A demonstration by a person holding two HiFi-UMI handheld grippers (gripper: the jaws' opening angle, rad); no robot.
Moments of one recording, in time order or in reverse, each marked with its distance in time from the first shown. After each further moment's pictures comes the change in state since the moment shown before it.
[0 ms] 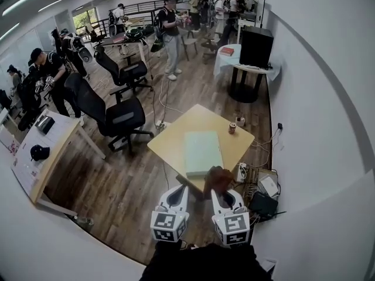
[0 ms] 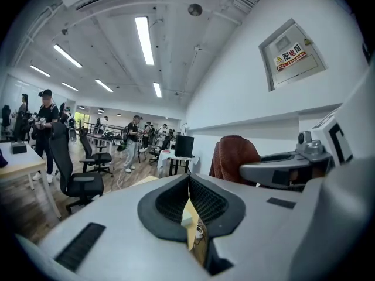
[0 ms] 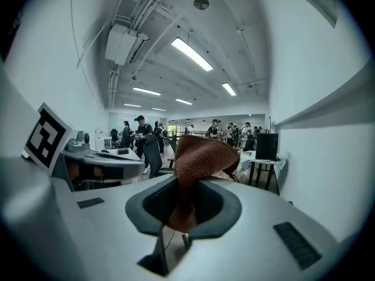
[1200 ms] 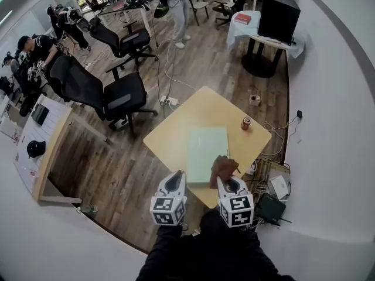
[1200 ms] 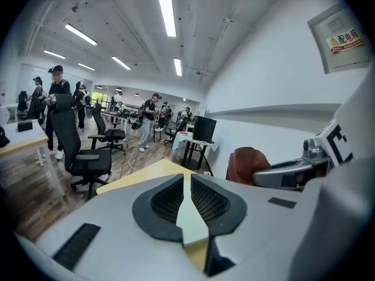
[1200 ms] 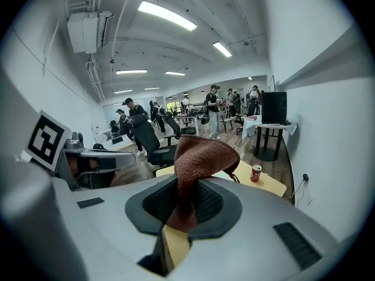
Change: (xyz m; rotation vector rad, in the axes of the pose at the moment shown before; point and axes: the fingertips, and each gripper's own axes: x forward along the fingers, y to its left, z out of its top) left arm 0.236 0.126 -0.047 -0.146 0.185 0.141; right arm 0.235 -0.149 -0.078 0.157 0.275 0.078
